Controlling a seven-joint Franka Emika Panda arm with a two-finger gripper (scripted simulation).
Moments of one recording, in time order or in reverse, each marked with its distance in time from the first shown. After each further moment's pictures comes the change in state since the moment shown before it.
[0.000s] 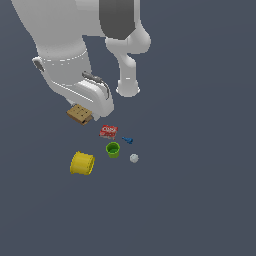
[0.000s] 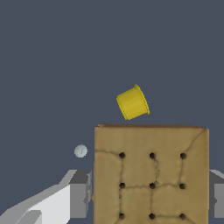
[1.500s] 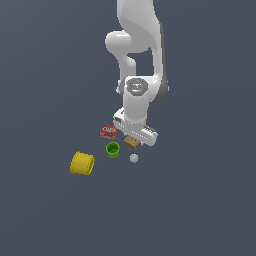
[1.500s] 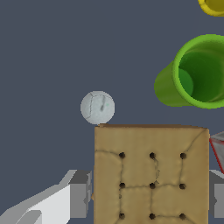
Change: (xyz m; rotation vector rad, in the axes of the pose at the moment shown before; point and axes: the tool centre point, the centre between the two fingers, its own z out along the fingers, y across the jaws) arm -0.140 -0.089 0.246 0.001 0.000 -0.002
